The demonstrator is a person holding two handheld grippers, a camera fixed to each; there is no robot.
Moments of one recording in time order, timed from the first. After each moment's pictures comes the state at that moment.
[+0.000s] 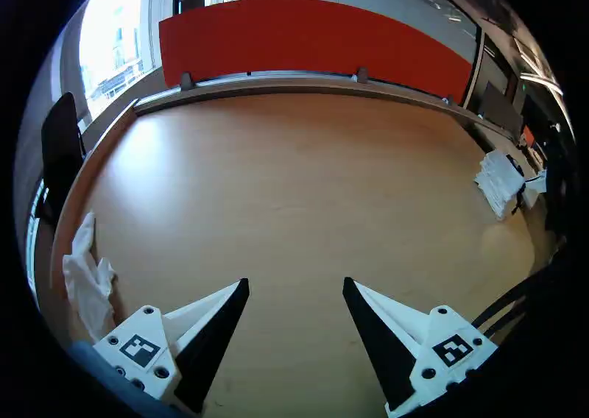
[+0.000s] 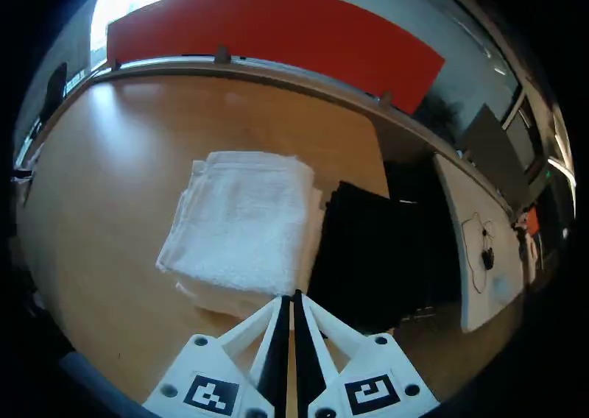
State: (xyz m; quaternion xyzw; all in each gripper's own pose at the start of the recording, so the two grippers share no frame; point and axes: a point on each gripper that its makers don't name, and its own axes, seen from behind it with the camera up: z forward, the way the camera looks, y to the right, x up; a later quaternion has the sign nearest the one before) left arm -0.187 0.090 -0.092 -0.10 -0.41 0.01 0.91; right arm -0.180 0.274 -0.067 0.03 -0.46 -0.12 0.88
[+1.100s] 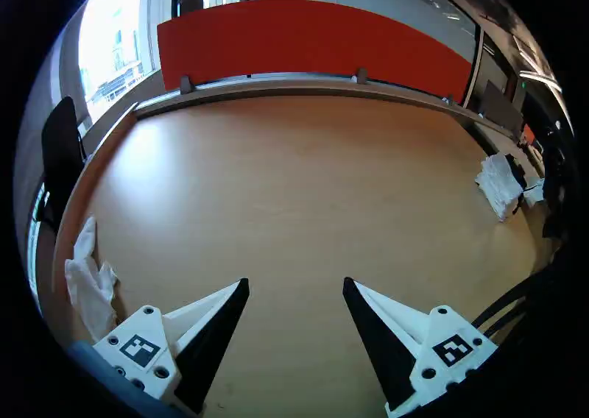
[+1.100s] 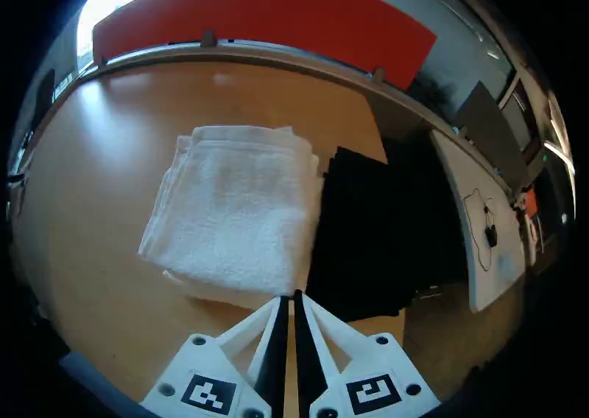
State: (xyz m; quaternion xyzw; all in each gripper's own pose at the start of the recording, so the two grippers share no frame) left arm -0.182 0.090 -0.087 -0.10 -0.41 0.02 0.91; right arm -0.208 0.285 -0.080 0.00 -0.49 -0.11 0.87
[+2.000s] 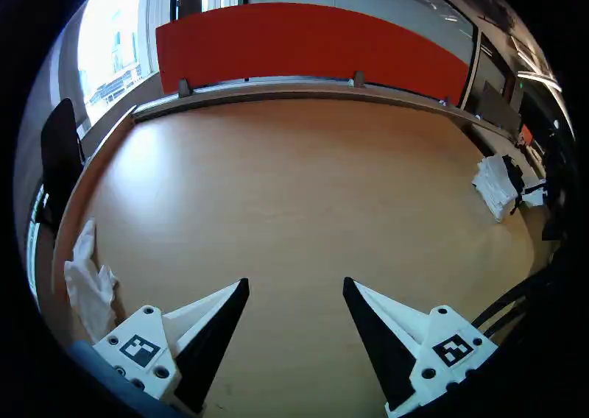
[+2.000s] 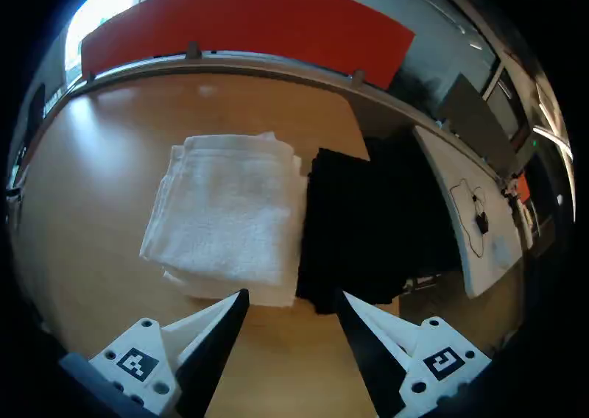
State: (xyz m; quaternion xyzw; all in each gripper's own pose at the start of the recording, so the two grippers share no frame) left arm -0.176 0.093 -0.089 -0.10 -0.40 0.01 0.91; right arm -0.196 0.285 -0.091 -0.03 -0.47 -0.09 0.88
